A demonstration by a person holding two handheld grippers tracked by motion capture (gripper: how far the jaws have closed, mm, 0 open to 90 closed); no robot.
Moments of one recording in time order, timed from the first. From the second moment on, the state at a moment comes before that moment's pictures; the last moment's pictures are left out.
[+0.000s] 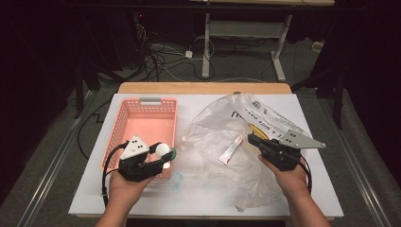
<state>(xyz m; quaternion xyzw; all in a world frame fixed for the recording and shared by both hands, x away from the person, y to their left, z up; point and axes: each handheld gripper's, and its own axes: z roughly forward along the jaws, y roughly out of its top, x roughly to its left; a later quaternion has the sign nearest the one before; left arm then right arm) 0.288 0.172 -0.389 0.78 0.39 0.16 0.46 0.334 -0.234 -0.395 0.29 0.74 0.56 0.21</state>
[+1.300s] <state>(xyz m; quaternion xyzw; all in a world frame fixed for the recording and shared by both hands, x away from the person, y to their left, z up) 0.295 0.088 -0.413 0.81 0.33 0.11 0.47 0.333 -0.232 -0.394 0.29 0.74 0.56 0.21</state>
